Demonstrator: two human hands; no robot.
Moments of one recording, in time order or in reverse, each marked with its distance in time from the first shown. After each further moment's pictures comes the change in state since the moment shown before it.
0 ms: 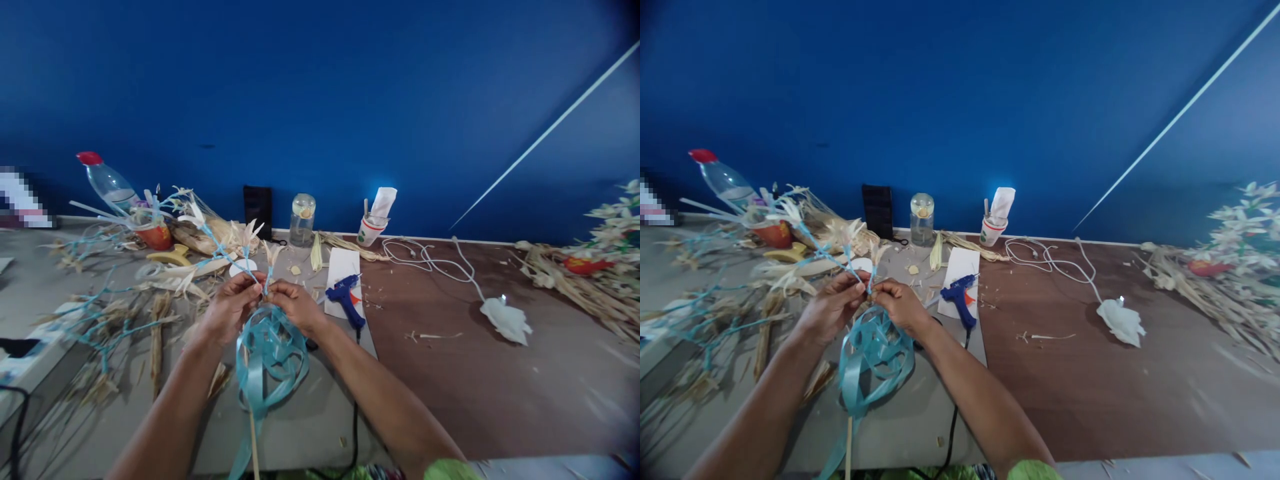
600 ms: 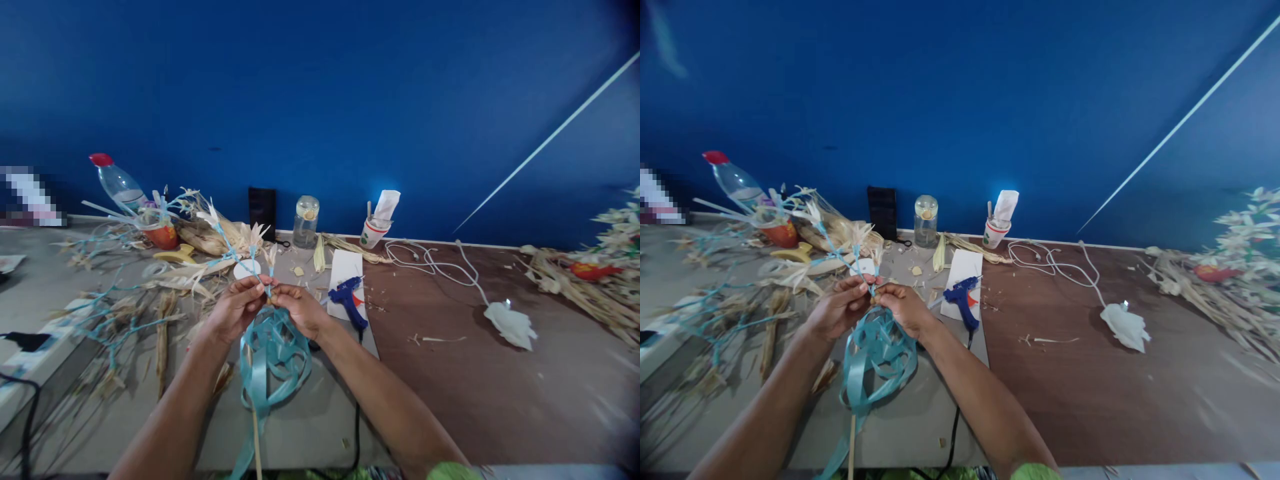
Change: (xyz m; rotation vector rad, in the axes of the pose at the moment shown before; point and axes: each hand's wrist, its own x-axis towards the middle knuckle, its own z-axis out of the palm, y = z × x) left_hand 0.003 -0.002 -0.003 -0.143 -0.062 -0.063; right_hand -0.003 -0.003 0.003 0.259 -0.045 0.154
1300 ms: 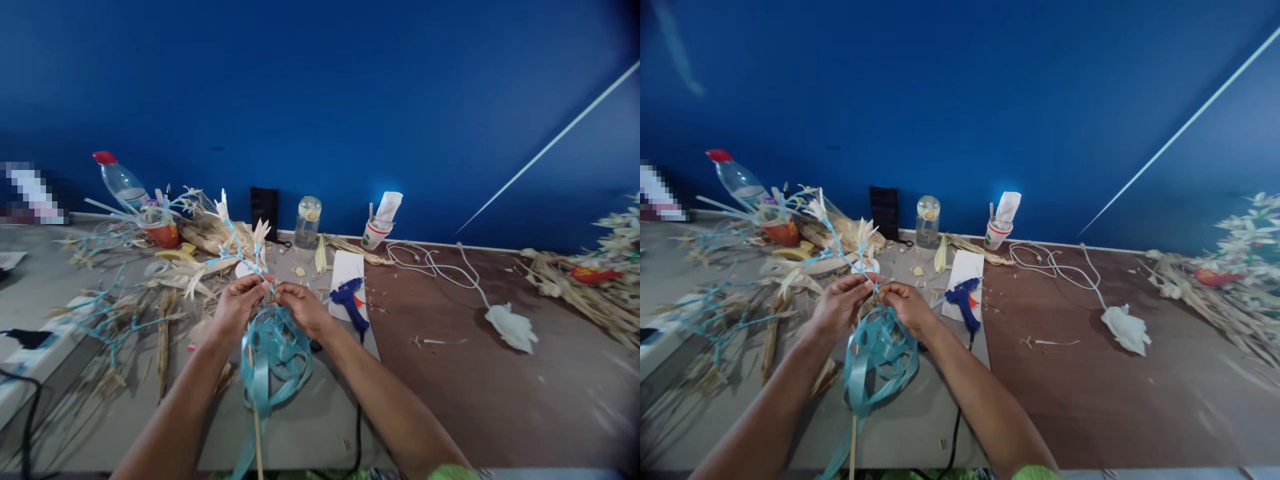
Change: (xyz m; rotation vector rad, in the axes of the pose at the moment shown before) left_hand -0.003 -0.003 0.005 0.201 0.155 0.082; right_hand 0.003 0.003 -0.003 -0.075 0.055 -0.018
